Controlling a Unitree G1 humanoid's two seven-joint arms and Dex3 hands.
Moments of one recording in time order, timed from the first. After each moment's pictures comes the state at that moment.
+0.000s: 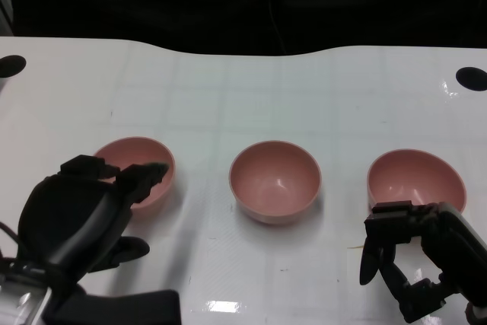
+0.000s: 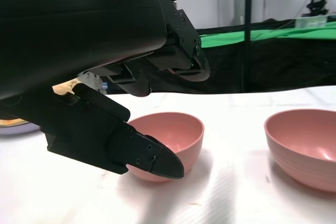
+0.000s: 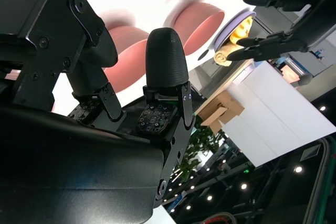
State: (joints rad) left arm 0.05 0.32 -0.11 -0.22 1.04 -0.07 -0.04; right arm -0.08 -0.27 0.11 0.43 -0.30 -1.03 0.04
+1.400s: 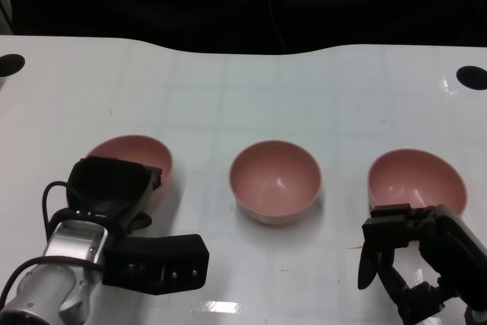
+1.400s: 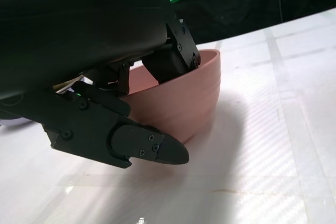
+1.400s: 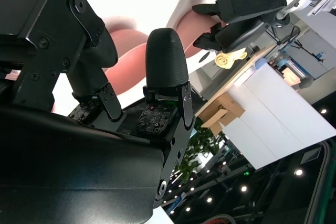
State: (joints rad) left arm -0.41 0.32 -0.47 0.55 1.02 0.09 0.22; right arm -0.07 -0.27 0.12 0.41 -0.33 -1.03 0.02
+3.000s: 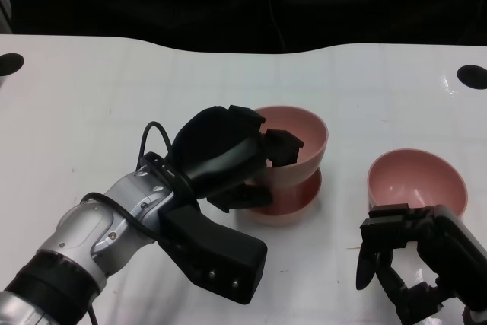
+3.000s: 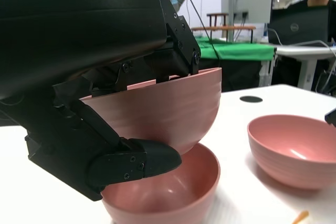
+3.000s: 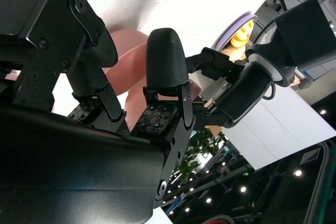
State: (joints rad) left arm -0.60 0.27 -0.55 0.46 0.82 -0.47 0.15; right arm -0.07 -0.27 0.12 0.41 -0.34 -1.03 0.02
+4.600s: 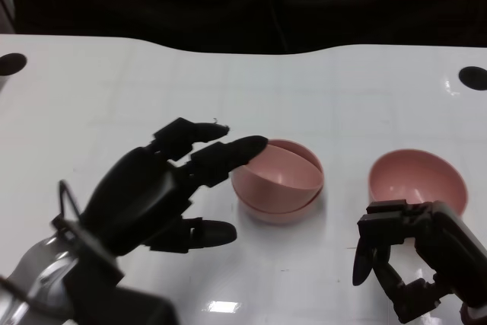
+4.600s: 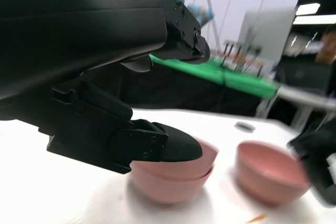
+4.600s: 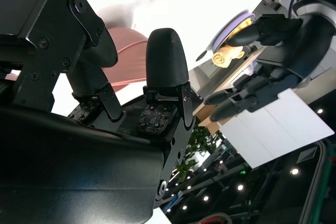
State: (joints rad) left arm -0.15 0.41 -0.24 0.09 0.57 -0.66 0.15; right arm -0.07 -0.26 0.12 0.38 -0.34 -1.00 0.01
